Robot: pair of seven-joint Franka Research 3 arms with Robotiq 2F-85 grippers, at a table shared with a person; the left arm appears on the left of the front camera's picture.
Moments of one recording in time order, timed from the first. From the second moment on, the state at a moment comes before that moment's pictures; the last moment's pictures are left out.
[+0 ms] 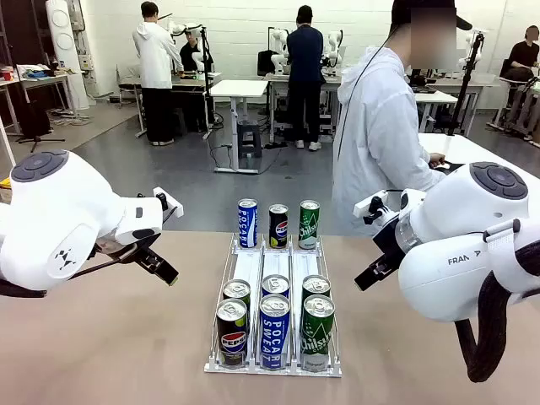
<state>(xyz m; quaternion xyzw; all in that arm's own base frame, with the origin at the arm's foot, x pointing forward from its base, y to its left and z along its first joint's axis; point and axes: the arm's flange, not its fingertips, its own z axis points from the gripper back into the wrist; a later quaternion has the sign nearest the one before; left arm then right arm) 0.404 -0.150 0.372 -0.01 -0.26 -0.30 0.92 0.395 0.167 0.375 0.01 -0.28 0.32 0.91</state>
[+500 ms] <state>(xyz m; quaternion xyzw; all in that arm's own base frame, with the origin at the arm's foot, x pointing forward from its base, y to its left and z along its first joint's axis) 0.404 -0.150 0.372 -0.01 -0.26 -0.30 0.92 0.395 0.167 0.375 0.01 -0.28 0.32 0.91</state>
